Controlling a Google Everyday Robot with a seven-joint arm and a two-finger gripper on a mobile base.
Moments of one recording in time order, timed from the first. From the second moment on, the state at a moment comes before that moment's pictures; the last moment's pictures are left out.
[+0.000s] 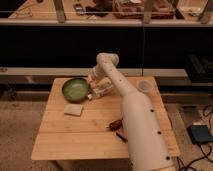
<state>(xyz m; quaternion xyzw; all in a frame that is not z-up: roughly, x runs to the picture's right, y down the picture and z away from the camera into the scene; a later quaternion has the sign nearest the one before) -0.083 -0.054 1.009 0.03 -0.31 -0.74 0.60</state>
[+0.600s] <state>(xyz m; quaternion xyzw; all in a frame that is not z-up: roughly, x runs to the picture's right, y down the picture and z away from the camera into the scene) -0.099 -0.029 1.019 0.01 -0.32 -0.74 0.59</state>
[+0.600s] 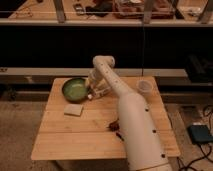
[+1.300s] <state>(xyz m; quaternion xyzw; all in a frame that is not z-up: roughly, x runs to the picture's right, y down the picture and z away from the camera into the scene) -0.108 -0.014 1.029 -0.01 -0.34 -0.73 0.59</state>
